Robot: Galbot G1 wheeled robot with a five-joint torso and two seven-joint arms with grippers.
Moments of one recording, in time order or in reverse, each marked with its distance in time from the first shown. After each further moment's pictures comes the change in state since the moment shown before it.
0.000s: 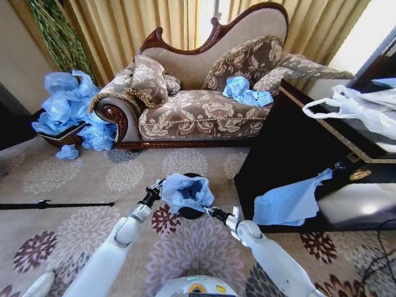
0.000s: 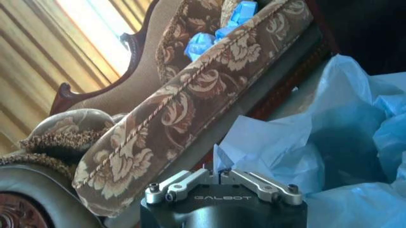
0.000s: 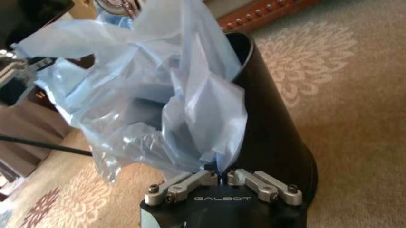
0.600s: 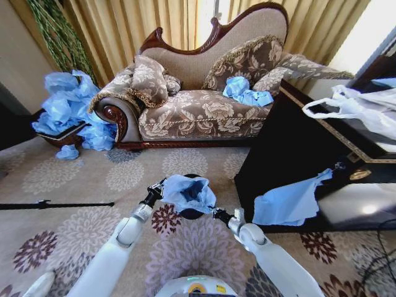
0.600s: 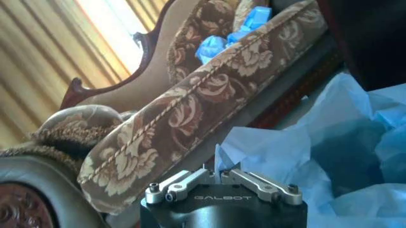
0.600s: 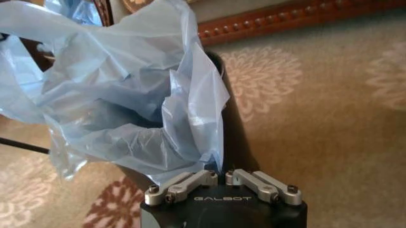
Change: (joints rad) left arm 0.000 -0.020 0.003 -0.015 -0.048 0.015 -0.030; right arm -0.056 -0.056 0.020 0.166 -0.108 -0.027 0.264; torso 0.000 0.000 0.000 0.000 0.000
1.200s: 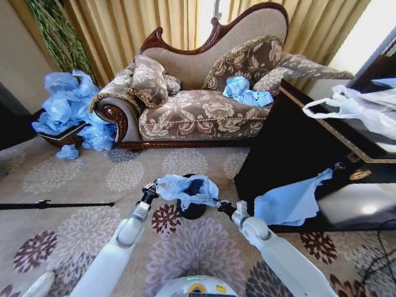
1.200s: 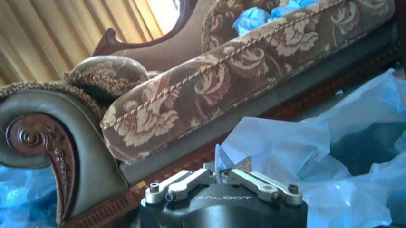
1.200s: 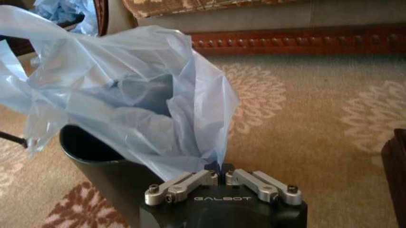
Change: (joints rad) left arm -0.009 -0.031 0.003 0.027 -0.165 0.098 -0.095; right arm 0.061 -0.048 -0.019 0.030 -0.071 -0.036 0.040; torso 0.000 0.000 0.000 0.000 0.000
